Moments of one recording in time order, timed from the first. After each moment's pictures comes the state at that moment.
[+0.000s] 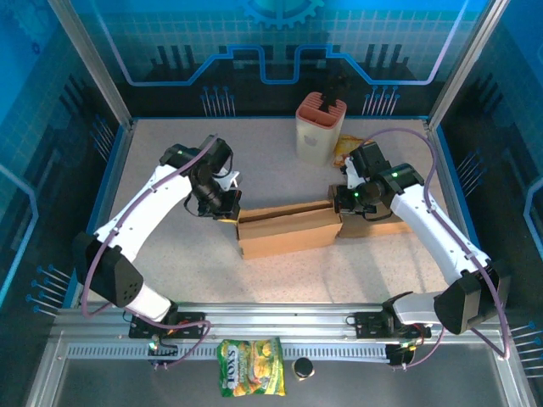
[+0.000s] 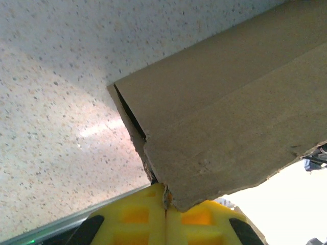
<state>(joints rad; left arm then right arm) -0.42 1.53 1.49 -1.38 0.36 -0.34 0.37 1.33 1.26 -1.09 -0.21 0.38</state>
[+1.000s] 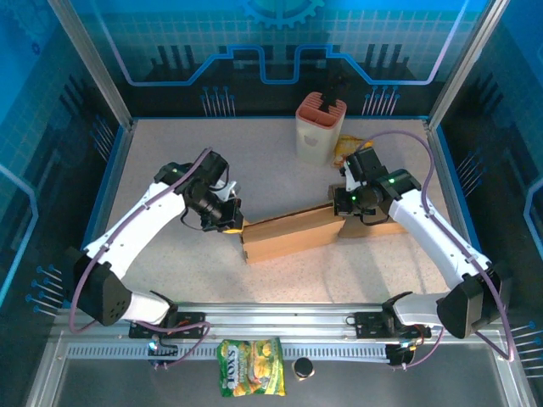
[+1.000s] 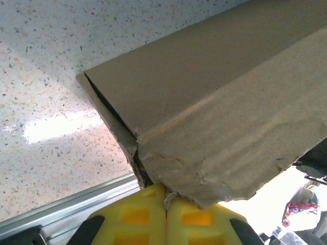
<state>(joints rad) -0.44 1.40 1.28 -1.20 0.48 -0.51 0.41 1.30 1.21 -1.03 -0.11 0.40</state>
